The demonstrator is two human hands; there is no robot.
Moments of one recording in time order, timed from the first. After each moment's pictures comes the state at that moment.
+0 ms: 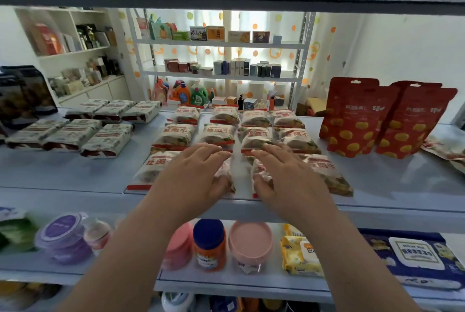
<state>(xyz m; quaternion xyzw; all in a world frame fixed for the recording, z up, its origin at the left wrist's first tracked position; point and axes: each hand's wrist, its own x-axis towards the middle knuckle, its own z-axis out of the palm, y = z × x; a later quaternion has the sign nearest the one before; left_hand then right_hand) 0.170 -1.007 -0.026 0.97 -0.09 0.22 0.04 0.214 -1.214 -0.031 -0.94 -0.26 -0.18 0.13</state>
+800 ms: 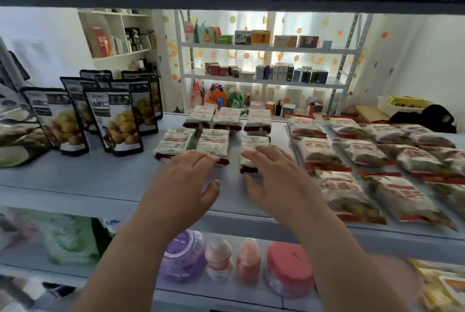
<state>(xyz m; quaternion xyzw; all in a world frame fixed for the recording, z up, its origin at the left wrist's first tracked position) 0.112 -0.653 -0.036 0.97 -0.01 0.23 0.07 0.187 -0.850 -0.033 -0.91 -0.33 -0.17 0.17</state>
